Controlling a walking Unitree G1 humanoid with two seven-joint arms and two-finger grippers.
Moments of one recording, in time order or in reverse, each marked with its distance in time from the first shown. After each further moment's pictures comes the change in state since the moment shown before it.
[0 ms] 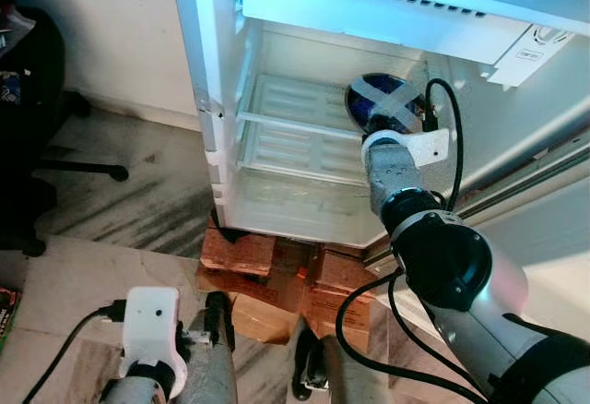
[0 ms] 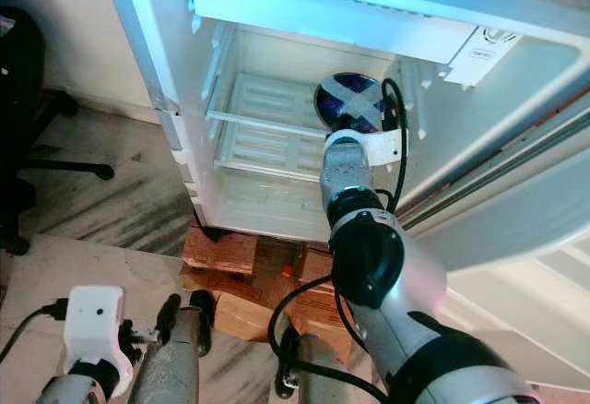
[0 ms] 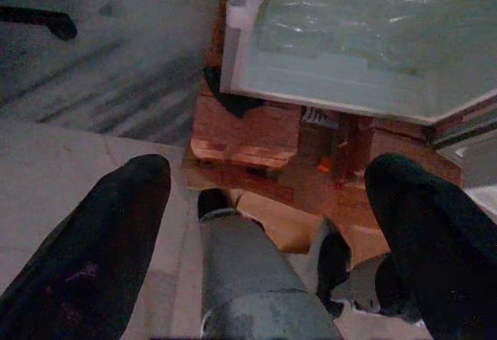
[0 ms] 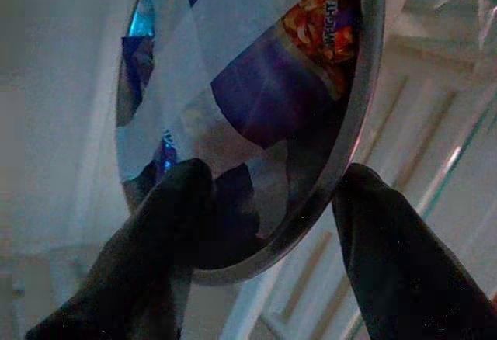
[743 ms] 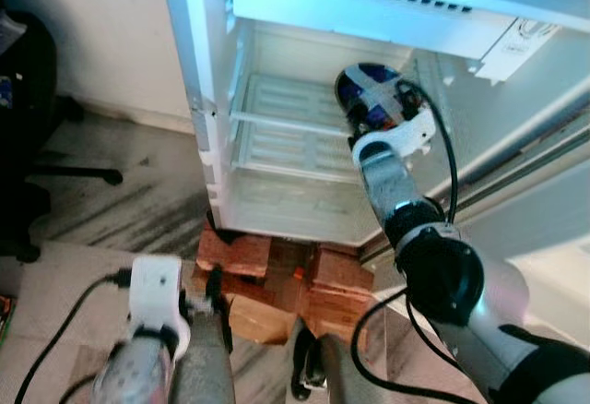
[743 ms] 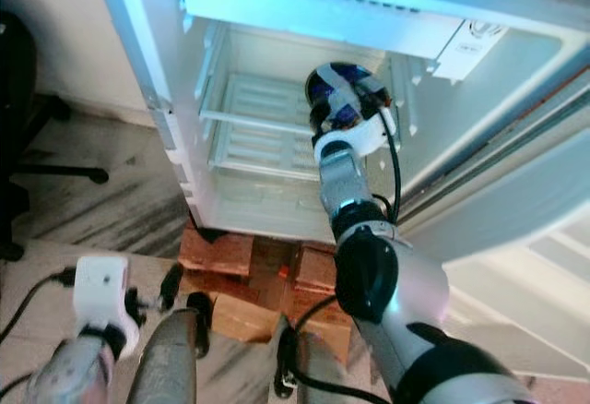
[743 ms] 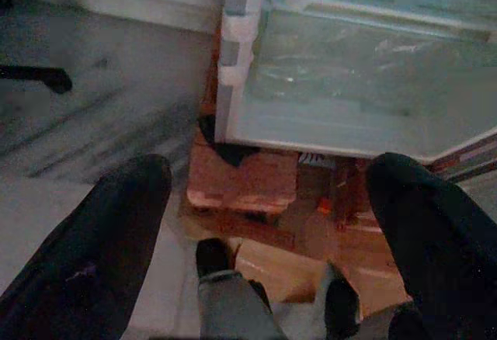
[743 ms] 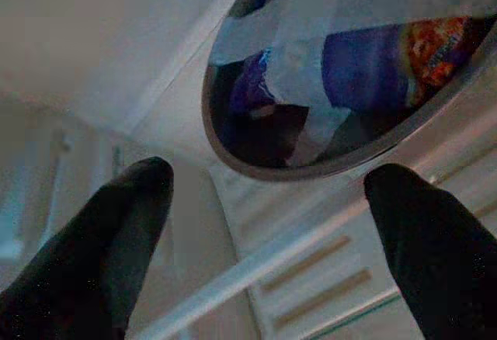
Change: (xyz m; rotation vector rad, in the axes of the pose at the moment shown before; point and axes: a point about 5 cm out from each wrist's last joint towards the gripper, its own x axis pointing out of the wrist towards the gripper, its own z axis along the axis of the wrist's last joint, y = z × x) left arm 0.033 0.005 0.019 0.026 -0.093 -0.009; right arm -0.002 -0.007 -0.009 -0.418 0.117 0.303
